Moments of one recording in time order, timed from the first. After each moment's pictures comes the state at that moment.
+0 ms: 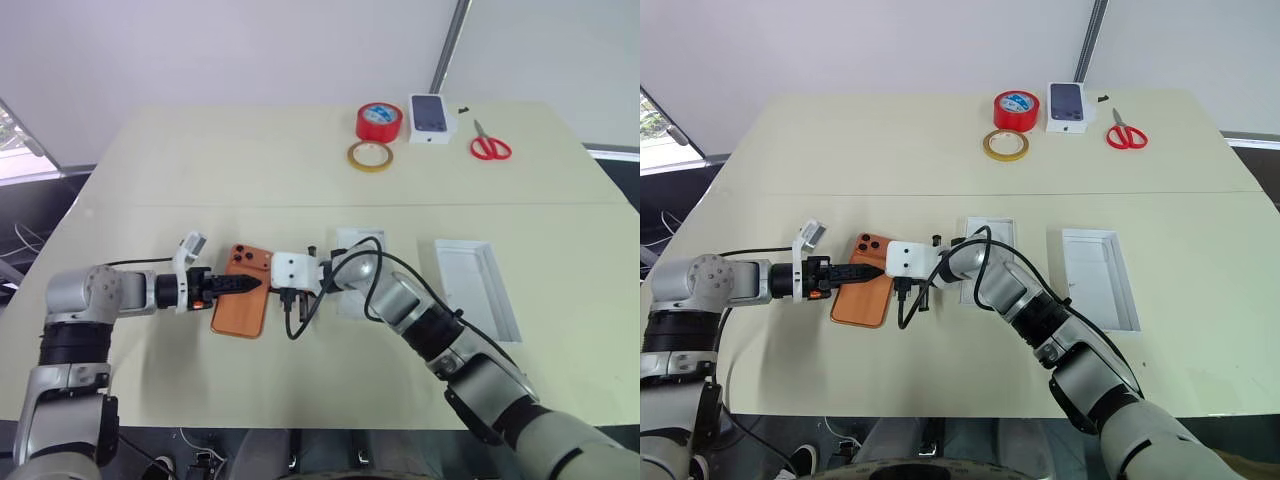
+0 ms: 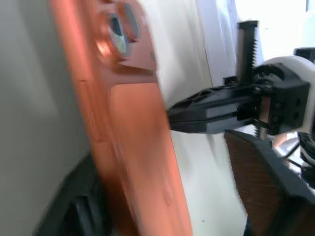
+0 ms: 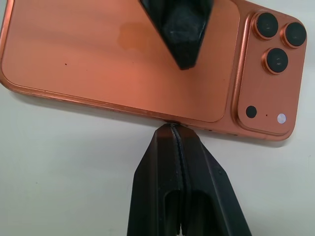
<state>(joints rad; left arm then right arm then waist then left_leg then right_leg) -0.50 0.67 0.14 0.27 -0.71 1.38 -0.91 -0.74 -0.20 0.60 0.28 -0.18 0.28 0.92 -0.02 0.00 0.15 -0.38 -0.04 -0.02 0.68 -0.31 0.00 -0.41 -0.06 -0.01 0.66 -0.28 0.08</state>
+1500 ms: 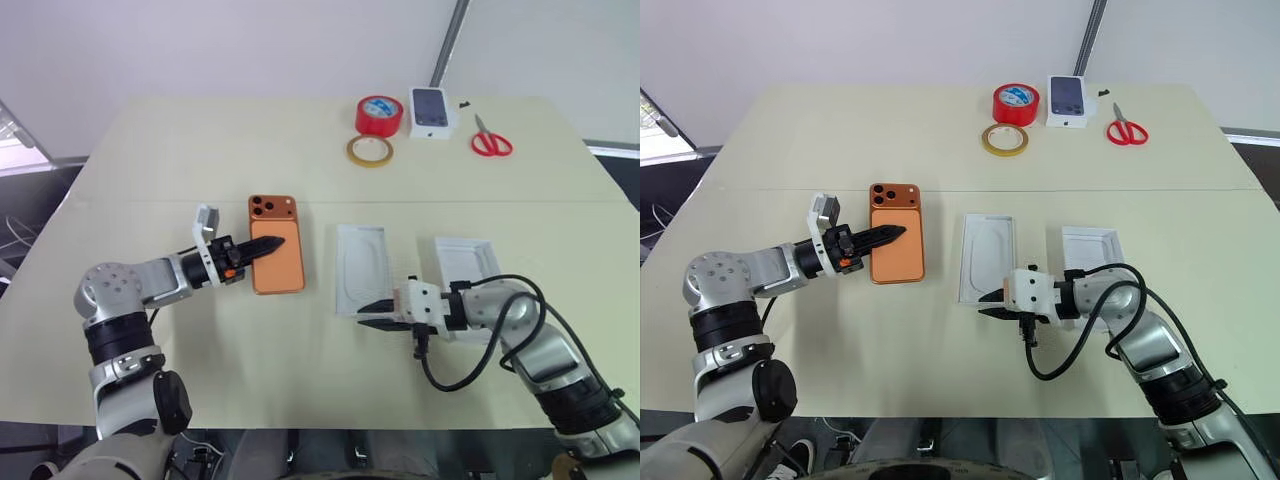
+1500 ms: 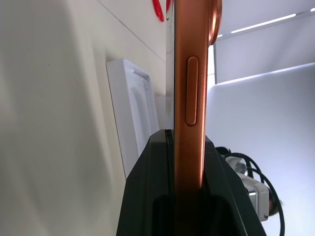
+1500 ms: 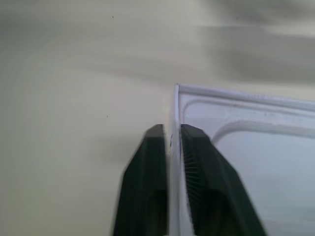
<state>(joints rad) -0.60 0.31 0.56 0.22 -0.93 1.55 -0.56 -0.23 -0.69 0.23 -0.19 0.11 0.08 1.15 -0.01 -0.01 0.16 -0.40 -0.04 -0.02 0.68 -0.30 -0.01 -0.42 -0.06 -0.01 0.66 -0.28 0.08</state>
